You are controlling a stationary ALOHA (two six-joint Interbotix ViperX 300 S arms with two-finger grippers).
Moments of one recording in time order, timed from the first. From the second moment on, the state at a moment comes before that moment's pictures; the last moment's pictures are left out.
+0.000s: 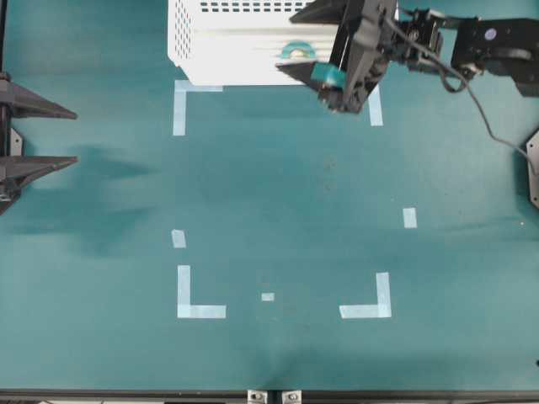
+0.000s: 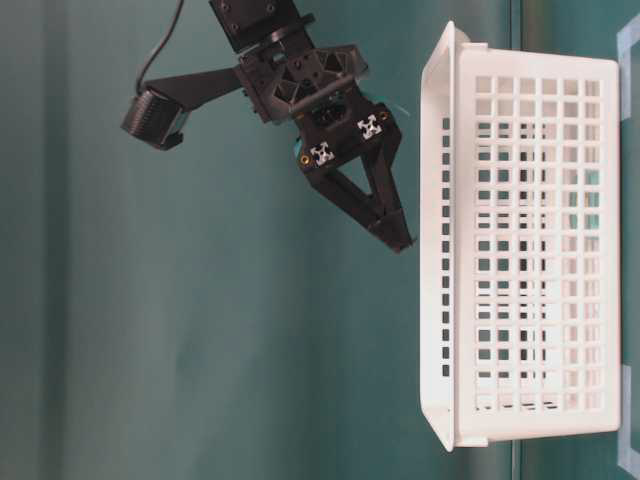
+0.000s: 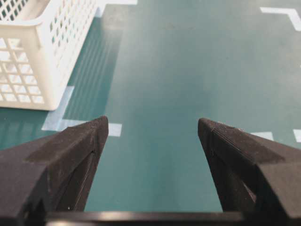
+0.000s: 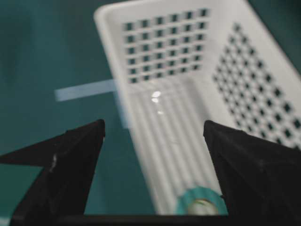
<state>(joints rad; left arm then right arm) 0.09 -1.42 1.58 -0.03 0.03 0.02 -0.26 -0.09 0.68 -0.10 -0.19 0.22</state>
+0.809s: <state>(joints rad) 0.09 -1.42 1.59 -0.03 0.02 0.02 -0.02 -0.11 0.71 -0.13 -0.30 0.22</state>
